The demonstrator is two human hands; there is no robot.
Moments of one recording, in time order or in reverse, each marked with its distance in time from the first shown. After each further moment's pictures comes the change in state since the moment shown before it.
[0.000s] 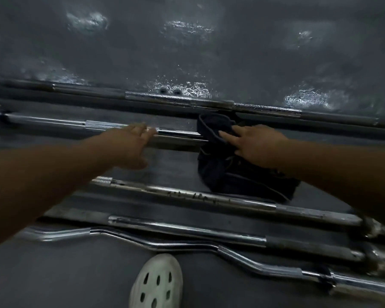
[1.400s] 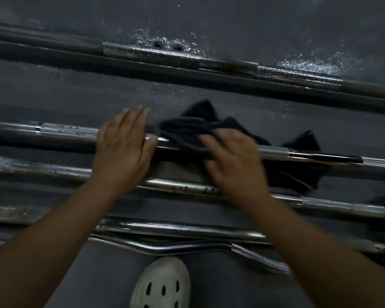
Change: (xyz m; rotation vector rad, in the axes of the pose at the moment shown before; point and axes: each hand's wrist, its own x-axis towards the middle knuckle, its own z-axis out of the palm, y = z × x) left_hand 0.018 0.036 0.105 -0.465 0.680 -0.129; right_hand 0.010 -0.137 0.054 0.451 0.609 0.265
